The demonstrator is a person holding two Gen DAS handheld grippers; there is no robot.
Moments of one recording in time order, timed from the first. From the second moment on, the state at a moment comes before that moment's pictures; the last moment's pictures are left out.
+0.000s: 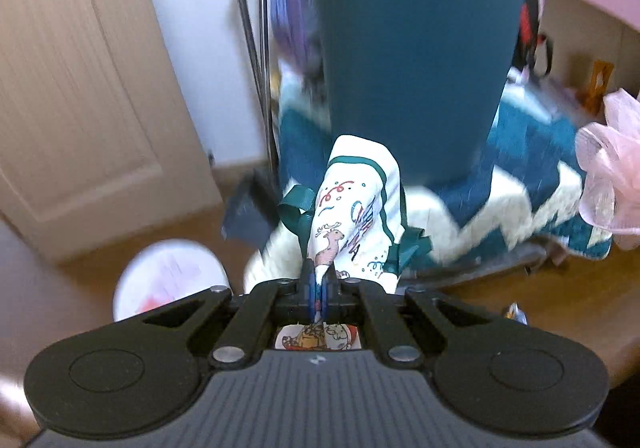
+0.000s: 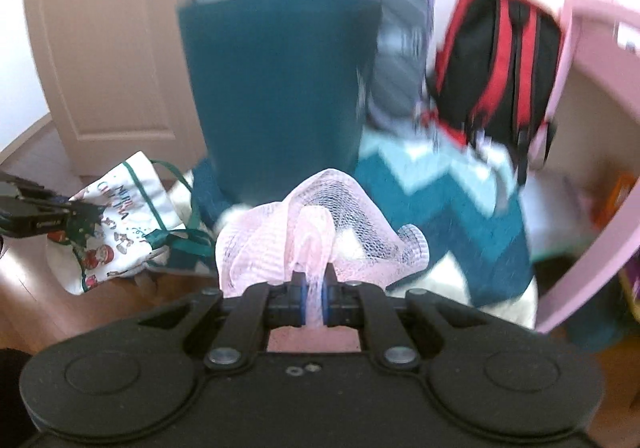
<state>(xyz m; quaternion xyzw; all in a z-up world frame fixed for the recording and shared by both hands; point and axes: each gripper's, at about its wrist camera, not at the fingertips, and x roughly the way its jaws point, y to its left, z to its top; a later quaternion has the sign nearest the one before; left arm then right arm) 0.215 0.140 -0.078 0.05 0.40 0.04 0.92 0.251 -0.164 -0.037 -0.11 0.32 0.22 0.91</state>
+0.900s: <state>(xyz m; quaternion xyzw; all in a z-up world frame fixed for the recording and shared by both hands) 0.329 0.091 0.190 0.03 0.20 0.06 0.98 0.347 -0.083 0.136 -0.10 0.17 0.23 0.95</state>
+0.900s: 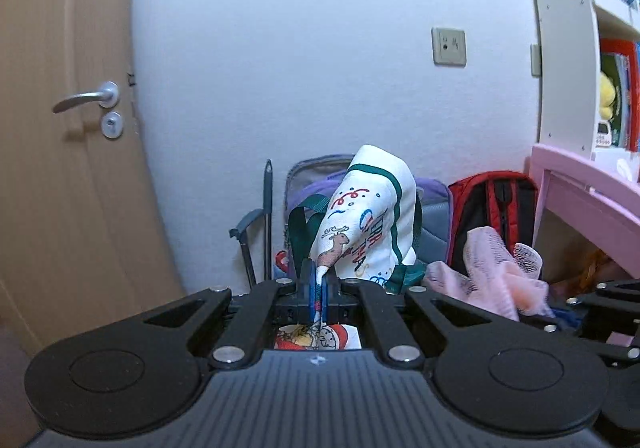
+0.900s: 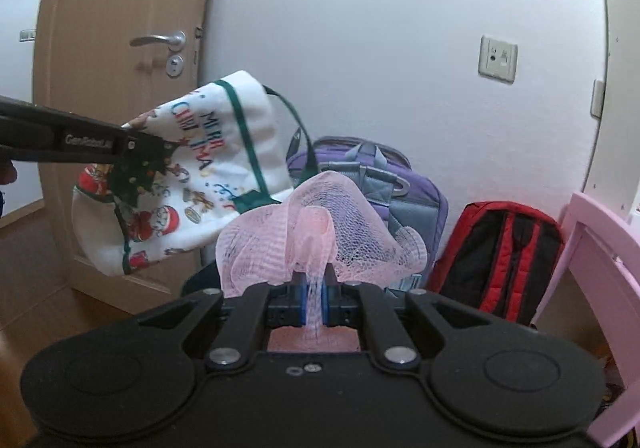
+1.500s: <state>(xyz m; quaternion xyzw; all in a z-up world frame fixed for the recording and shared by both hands) 0.451 0.095 0.066 0.03 0.32 0.03 0.95 0.447 -0.045 0.036 -0.12 0.27 0.23 0.93</state>
